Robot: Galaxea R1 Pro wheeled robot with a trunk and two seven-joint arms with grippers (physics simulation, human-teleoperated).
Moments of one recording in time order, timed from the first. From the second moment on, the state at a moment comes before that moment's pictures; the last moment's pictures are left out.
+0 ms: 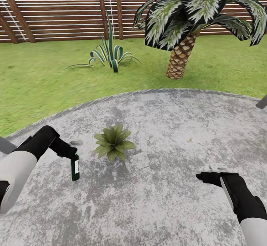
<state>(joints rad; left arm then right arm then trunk) -1.15 0.32 -0.16 -0.51 -0.59 0.99 -1.22 -0.56 -0.23 -0.23 -0.97 0.16 0.71 0.30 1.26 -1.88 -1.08</state>
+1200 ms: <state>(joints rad) -1.05 0.16 -0.48 -0.51 -0.59 0.98 -1.22 -0.56 -0.23 -0.23 -0.97 0.16 0.71 0.30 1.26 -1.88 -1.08</state>
